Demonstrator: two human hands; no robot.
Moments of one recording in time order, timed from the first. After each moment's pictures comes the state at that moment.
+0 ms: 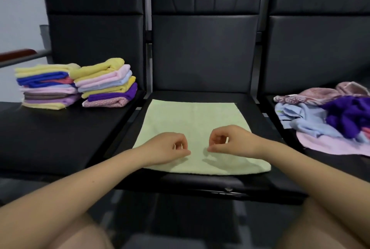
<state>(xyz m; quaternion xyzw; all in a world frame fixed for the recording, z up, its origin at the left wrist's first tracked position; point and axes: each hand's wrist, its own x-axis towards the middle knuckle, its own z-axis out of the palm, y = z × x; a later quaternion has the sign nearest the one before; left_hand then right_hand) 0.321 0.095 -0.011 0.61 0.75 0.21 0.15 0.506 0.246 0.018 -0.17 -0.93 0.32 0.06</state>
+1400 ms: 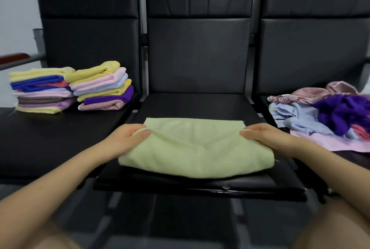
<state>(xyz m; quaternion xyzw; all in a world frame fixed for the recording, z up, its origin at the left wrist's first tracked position) 0.267 0.039 0.007 0.51 0.73 0.40 0.18 0.563 0.292 0.016 -0.27 -0.78 0.56 0.10</state>
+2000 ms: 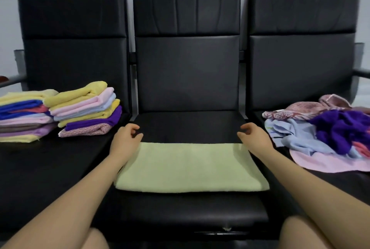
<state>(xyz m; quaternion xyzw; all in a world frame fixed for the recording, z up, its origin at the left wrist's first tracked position) 0.193 0.151 -0.025 0.35 0.84 0.42 0.00 0.501 0.367 -0.011 -0.50 -0.77 0.26 0.29</state>
